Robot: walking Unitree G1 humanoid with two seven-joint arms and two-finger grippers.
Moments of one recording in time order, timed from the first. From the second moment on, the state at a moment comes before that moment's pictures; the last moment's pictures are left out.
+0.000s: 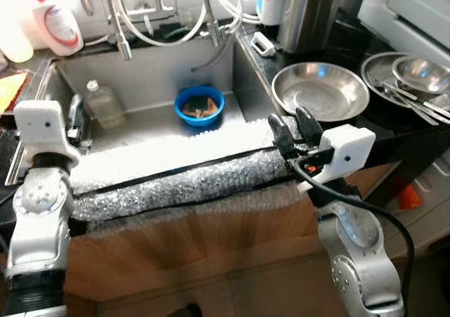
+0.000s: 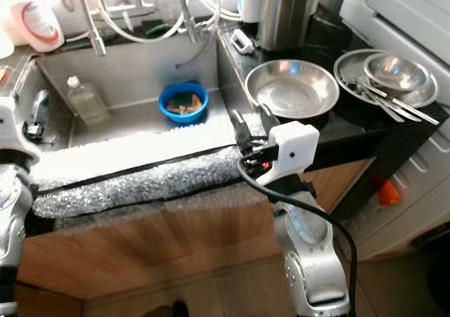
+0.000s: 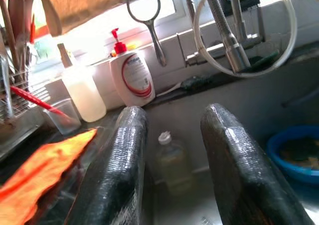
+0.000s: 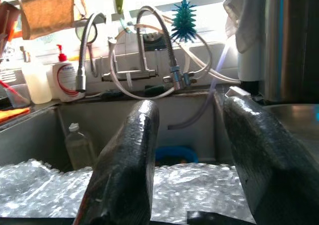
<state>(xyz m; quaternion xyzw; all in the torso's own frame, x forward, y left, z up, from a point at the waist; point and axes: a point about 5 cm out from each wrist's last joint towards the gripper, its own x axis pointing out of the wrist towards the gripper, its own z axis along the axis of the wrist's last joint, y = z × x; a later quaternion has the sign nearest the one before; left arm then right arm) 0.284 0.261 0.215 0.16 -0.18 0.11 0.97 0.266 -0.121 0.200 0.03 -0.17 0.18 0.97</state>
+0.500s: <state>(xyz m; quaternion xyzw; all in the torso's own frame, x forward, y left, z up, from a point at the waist) 0.278 0.250 0.203 0.14 -0.17 0.10 0.97 0.287 -0.162 0.214 0.07 -0.16 0.04 0.98</state>
